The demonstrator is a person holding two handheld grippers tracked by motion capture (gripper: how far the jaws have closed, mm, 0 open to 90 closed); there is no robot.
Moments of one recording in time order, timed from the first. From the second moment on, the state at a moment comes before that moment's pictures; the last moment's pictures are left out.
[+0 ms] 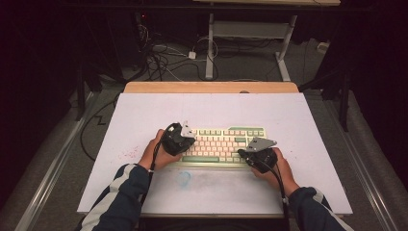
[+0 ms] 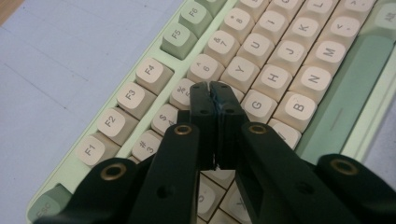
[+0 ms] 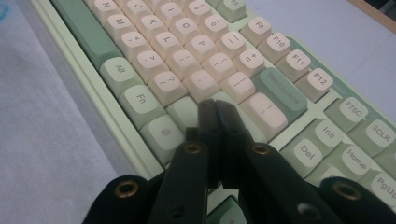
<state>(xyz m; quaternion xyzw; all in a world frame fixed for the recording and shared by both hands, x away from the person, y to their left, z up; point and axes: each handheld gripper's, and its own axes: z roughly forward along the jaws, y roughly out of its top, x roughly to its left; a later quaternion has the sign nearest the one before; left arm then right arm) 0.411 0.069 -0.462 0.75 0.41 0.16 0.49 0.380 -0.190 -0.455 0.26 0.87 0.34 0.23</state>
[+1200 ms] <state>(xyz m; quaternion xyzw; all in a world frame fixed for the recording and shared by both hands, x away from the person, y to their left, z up) 0.384 0.097 -0.438 0.70 0.39 0.20 0.57 0.374 -0.193 -0.448 0.25 0.87 0.35 0.23</state>
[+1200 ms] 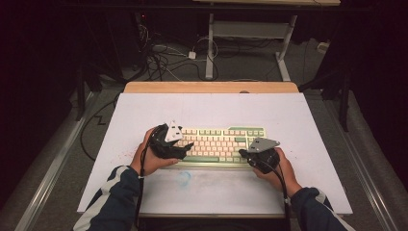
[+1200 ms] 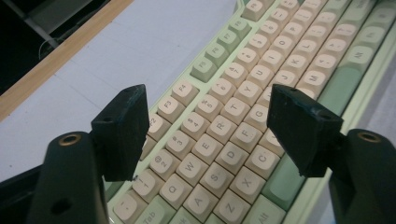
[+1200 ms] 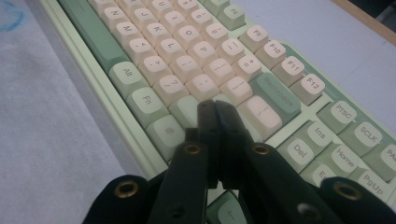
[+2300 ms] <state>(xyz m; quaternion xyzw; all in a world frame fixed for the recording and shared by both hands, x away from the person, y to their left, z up) 0.330 0.160 -0.470 0.68 0.41 0.23 0.56 0.391 -0.163 -0.433 0.24 0.87 0.36 0.23</state>
